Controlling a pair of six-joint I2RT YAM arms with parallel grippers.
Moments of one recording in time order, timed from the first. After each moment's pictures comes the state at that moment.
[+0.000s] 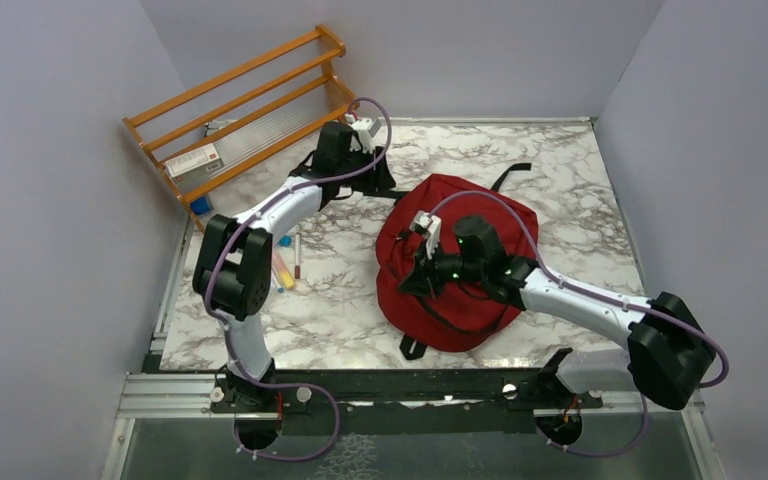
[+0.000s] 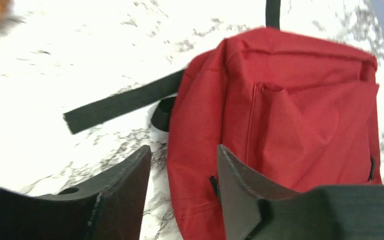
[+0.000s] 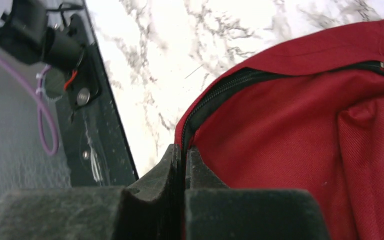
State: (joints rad) left arm -0.40 1.88 1.39 -0.10 0.43 -0.25; right arm 0.76 1.27 0.70 0.06 -0.56 0.13
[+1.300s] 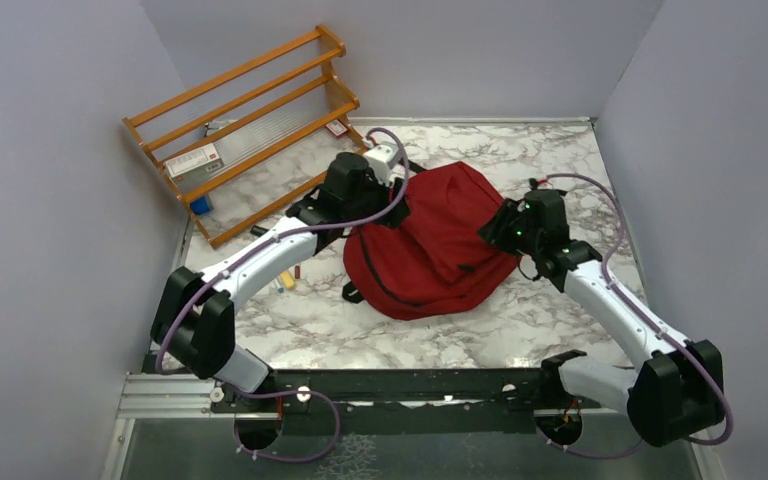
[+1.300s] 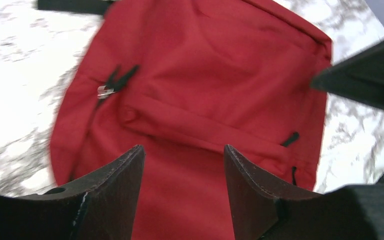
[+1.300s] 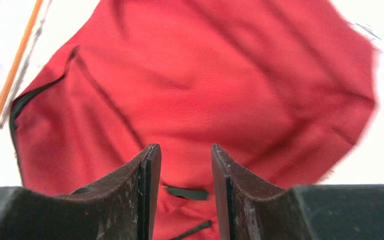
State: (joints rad) left arm -0.56 1.48 1.13 -0.11 0.21 -0.20; right arm 0.38 1.15 0.78 -0.24 -0.01 0.59
